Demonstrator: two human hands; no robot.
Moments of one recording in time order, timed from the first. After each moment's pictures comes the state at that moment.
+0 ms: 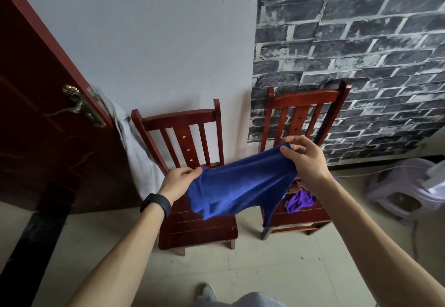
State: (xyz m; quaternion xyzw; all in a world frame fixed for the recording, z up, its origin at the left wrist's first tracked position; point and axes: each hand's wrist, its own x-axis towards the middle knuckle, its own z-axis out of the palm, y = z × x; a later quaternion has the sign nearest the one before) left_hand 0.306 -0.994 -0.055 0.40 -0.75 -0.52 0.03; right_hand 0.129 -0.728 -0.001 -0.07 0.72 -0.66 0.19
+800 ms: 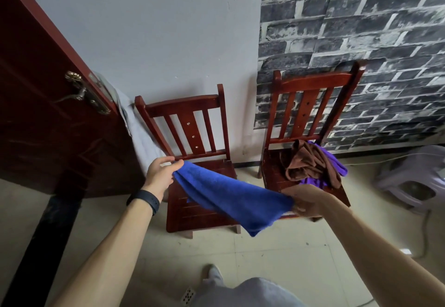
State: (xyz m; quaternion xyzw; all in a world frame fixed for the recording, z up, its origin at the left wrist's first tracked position) left_hand 0.336 -1.004 -0.054 0.51 -0.59 -0.61 0.14; right_hand 0.141 -0.685 -0.125 0.16 0.67 -0.49 0.54
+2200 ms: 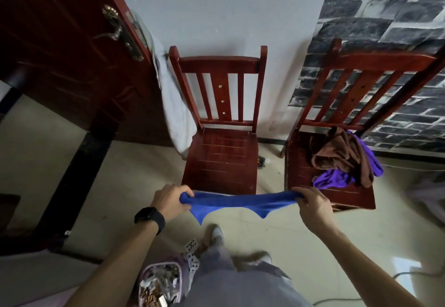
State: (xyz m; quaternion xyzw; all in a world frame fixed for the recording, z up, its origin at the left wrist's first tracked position) left_hand 0.469 -0.957 -0.142 0.42 -0.85 -0.26 -0.17; right_hand 0.200 -0.670 -0.182 -0.27 0.91 -0.27 0.19
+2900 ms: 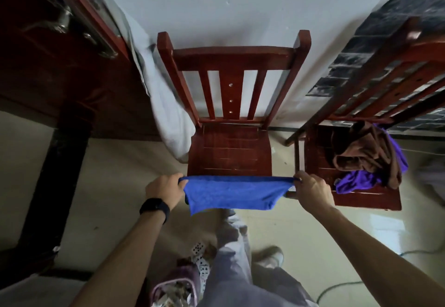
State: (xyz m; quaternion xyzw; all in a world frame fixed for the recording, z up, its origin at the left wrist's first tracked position) left_hand 0.404 -1.137 -0.237 0.43 -0.87 -0.14 -0.21; right_hand 0.150 -0.846 -0.264 -0.22 0.93 -0.03 0.28
